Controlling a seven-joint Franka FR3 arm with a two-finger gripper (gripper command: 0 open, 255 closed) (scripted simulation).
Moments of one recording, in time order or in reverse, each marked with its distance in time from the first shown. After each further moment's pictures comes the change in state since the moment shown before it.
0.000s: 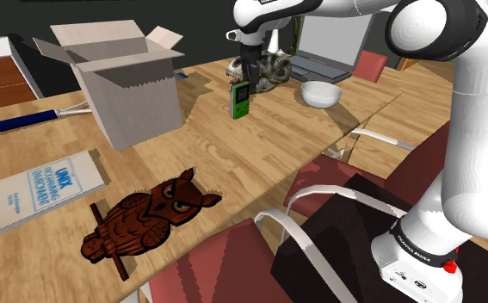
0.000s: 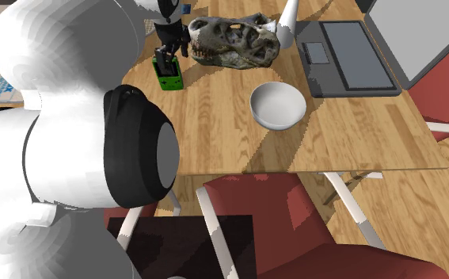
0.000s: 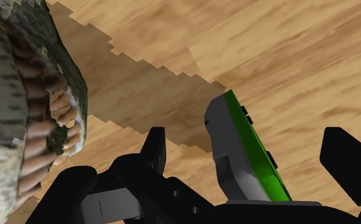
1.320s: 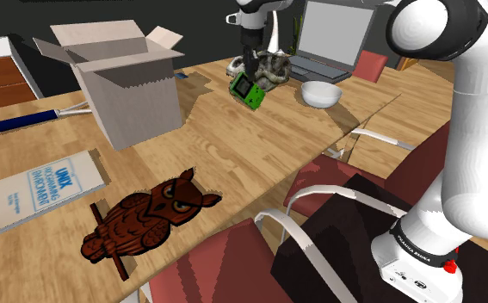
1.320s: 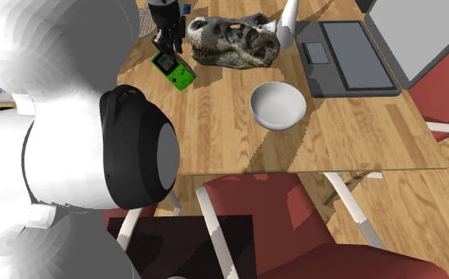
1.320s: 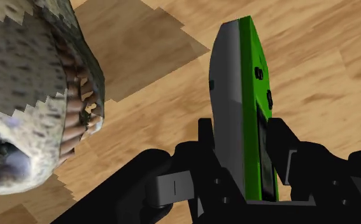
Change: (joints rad) arm -0.003 -0.005 -0.001 0.116 -0.001 -0.120 0.002
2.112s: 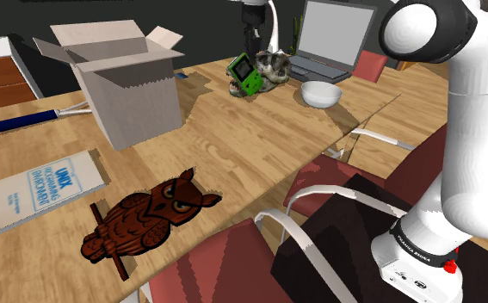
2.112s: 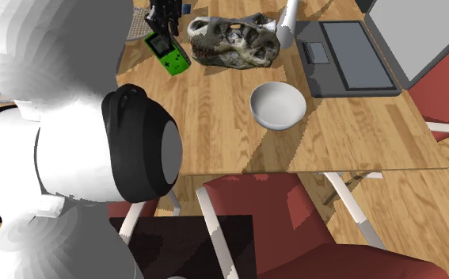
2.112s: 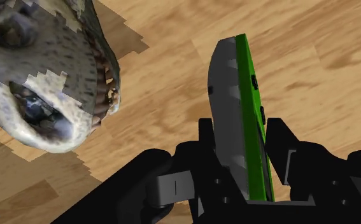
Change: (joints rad) arm -0.008 0.034 0.000 0.214 0.003 -0.180 0.001
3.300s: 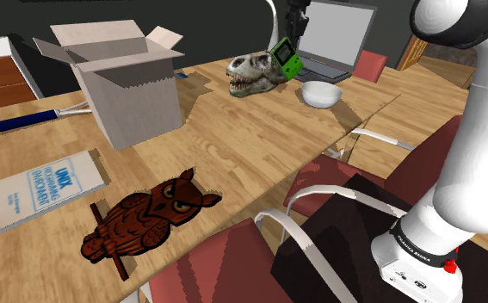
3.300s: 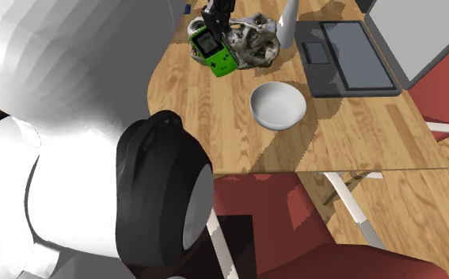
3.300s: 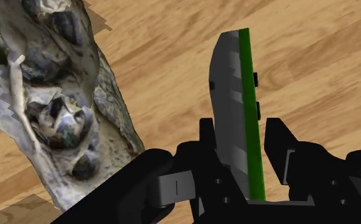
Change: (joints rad) arm -0.167 -0.141 -0.069 -0.091 0.007 -0.052 -0.234
